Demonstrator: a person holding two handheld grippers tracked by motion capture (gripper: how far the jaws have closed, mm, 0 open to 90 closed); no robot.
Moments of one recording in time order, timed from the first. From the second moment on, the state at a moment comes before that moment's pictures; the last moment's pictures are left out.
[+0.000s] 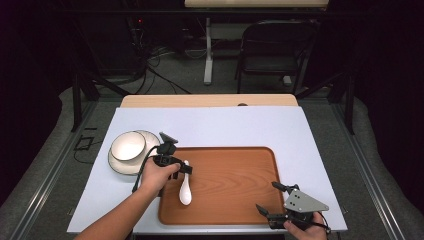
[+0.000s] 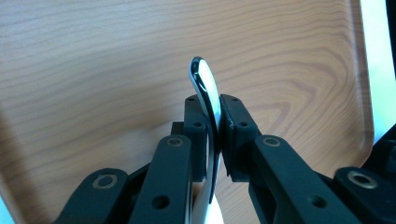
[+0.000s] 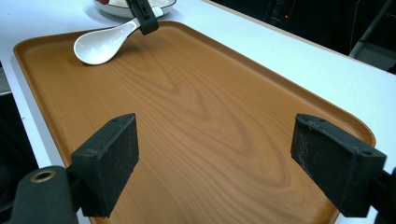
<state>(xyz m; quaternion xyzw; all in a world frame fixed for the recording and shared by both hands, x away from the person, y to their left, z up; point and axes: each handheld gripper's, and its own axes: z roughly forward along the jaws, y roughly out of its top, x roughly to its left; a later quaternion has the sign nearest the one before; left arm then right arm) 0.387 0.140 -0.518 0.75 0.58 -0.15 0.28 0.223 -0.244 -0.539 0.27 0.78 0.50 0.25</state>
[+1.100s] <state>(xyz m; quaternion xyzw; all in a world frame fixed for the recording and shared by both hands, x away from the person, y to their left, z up) 0.386 0.156 -0.530 0.73 0.60 -0.15 0.28 0.223 -0.243 -0.538 0.27 0.78 0.50 0.25</state>
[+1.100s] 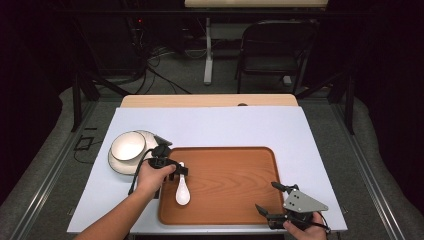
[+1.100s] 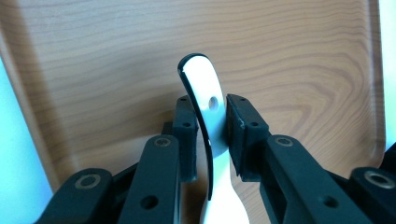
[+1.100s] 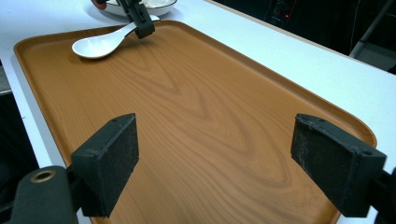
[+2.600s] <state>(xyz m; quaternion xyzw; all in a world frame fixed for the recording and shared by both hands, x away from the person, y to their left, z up) 0.383 0.161 -0.520 0.75 0.60 -0.09 0.28 0.223 -0.243 -0.538 0.27 0.78 0.50 0.25</state>
